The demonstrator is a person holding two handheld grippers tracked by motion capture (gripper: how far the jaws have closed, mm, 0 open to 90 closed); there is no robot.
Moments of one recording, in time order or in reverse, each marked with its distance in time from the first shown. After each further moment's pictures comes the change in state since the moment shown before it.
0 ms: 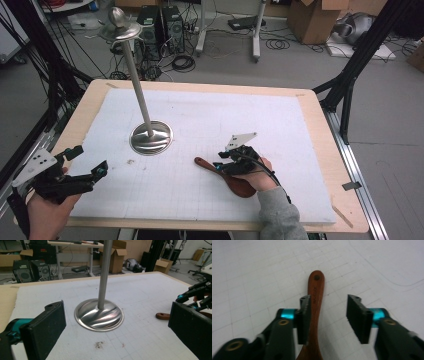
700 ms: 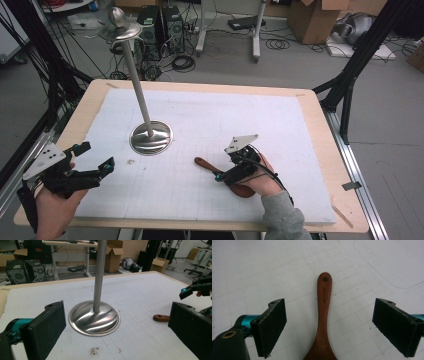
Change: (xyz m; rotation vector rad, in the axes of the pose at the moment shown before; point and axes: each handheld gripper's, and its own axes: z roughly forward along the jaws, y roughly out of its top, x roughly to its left) left arm -0.004 0.004 0.017 0.007 -0.030 0.004; right arm 0.014 0.006 -0.015 0.021 -0.001 -0.036
